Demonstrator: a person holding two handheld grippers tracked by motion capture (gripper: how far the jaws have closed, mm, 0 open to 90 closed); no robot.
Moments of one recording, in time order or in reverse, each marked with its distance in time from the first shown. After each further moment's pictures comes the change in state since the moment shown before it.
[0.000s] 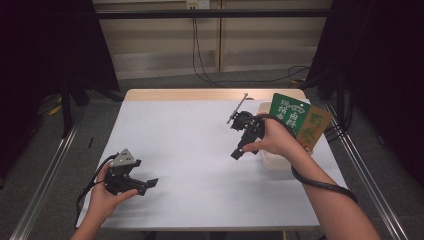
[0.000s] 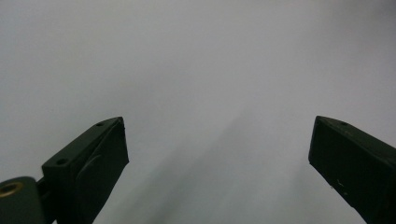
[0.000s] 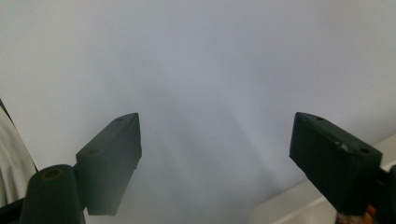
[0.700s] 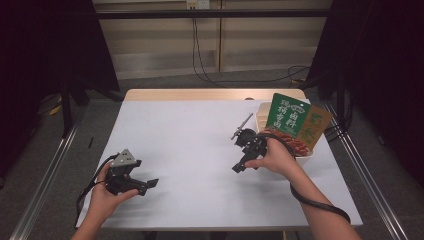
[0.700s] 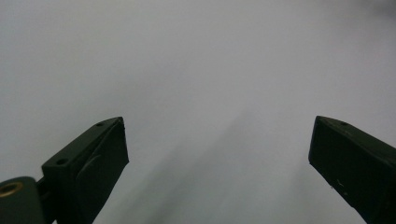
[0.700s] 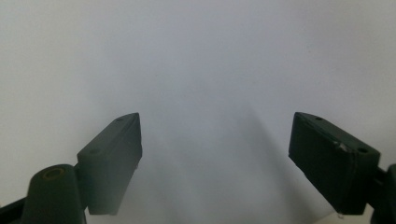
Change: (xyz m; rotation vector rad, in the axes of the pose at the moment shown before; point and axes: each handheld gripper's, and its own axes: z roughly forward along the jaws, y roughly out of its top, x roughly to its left) left arm 0.000 0.000 0.001 0.008 0.000 0.004; right arm 0.004 -0.035 0.047 -0.067 0.010 0.029
